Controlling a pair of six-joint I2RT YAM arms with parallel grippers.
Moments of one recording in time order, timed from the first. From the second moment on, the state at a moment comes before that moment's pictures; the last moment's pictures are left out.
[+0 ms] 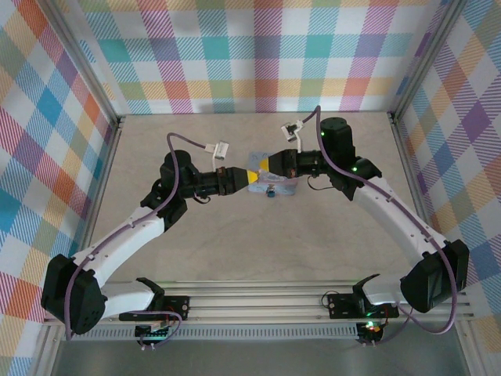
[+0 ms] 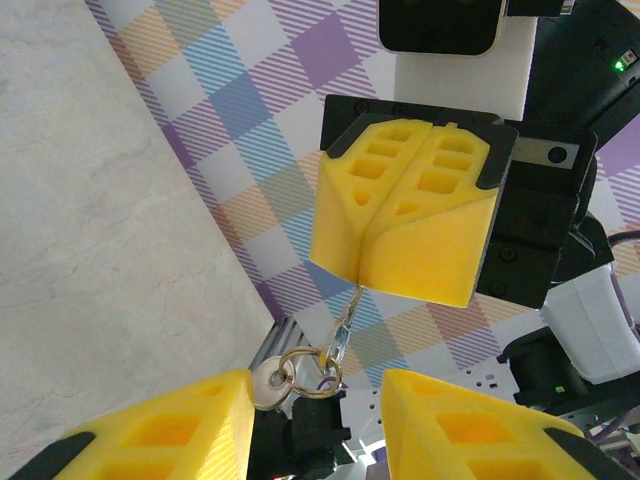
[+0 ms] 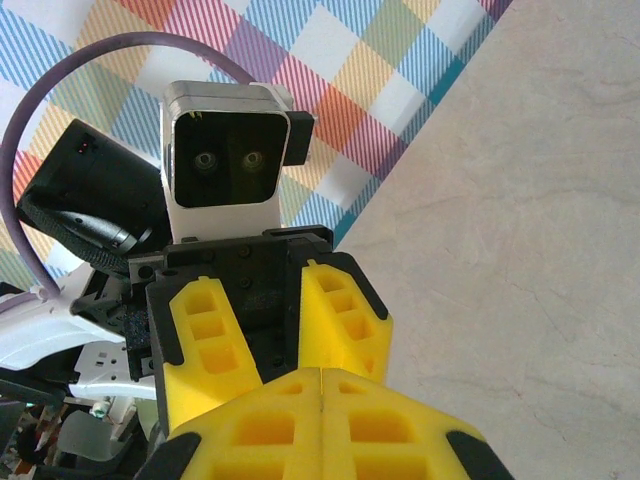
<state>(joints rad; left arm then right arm) -0.52 1.21 0.88 0.23 0.82 -0.94 0.48 1.34 1.24 -0.29 -0.92 0.58</state>
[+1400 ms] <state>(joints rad) -0.55 1.24 0.88 0.29 0.83 -0.99 0.48 1.32 1.20 -0.29 -0.93 0.60</state>
